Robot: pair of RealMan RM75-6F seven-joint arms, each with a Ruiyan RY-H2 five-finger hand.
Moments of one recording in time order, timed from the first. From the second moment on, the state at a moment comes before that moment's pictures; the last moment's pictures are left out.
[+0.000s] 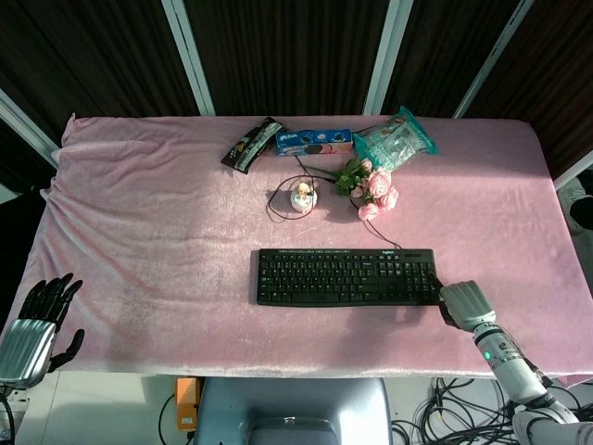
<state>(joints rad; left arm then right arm) -0.10 -1.13 0.02 -1.56 1.62 1.51 0.00 0.43 -1.32 0.00 -1.38 -1.29 0.90 -0.25</state>
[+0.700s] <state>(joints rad) -0.11 -1.12 0.01 -1.56 1.63 1.51 0.00 0.44 -1.33 -0.01 -1.37 -1.26 0.88 -0.28</state>
